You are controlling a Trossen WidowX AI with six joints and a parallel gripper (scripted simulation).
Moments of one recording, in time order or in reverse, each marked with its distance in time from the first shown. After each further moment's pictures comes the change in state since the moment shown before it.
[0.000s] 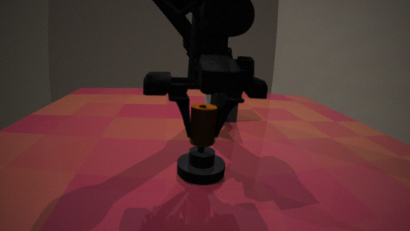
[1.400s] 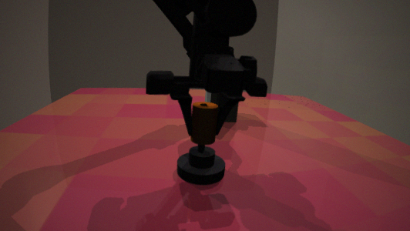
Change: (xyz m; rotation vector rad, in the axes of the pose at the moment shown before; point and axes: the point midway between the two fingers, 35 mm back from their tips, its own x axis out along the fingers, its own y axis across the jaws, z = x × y) arm -0.002 0.002 -0.004 -0.055 0.004 -0.001
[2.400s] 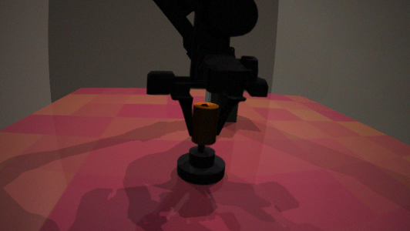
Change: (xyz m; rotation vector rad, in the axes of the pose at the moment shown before) arm 0.000 0.001 0.001 -0.002 -0.001 0.000
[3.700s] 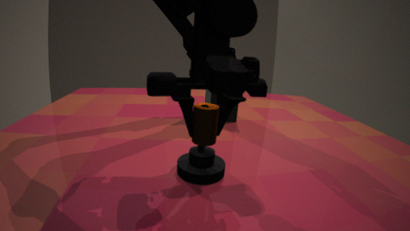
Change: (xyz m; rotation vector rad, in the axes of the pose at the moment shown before) arm 0.002 0.001 0.000 -0.051 -0.003 0.001
